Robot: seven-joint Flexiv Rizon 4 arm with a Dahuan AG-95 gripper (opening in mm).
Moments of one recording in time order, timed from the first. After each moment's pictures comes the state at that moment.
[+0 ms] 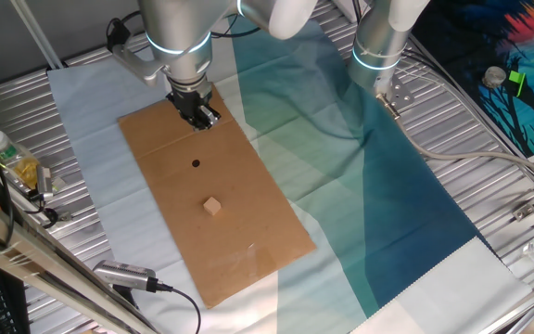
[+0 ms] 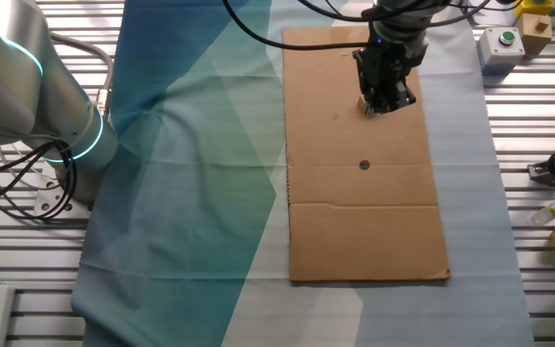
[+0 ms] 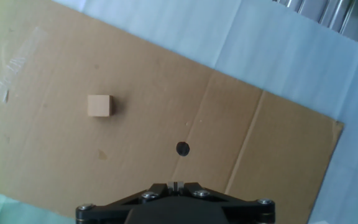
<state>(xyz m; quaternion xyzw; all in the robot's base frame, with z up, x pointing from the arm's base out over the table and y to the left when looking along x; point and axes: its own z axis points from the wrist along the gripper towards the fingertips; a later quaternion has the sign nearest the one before) 0.515 0.022 0.187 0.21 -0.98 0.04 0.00</state>
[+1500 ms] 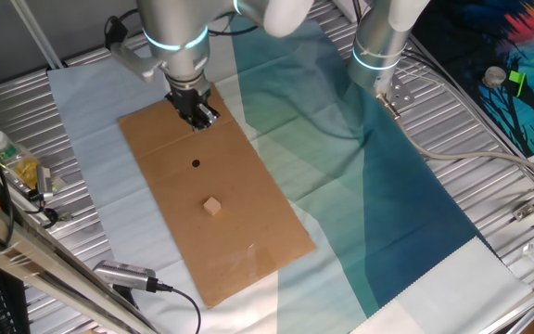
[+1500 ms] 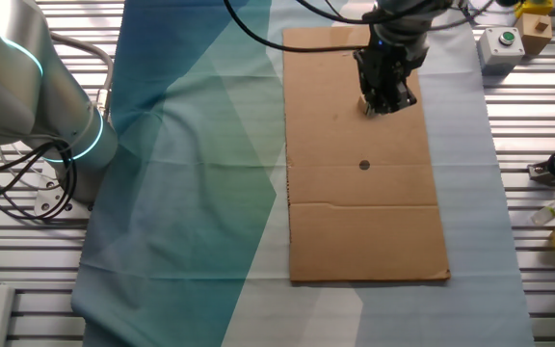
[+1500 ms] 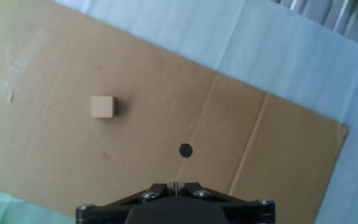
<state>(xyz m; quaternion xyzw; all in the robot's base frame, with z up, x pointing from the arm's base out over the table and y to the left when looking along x) 0.515 0.022 0.187 0.22 -0.98 0.01 0.00</state>
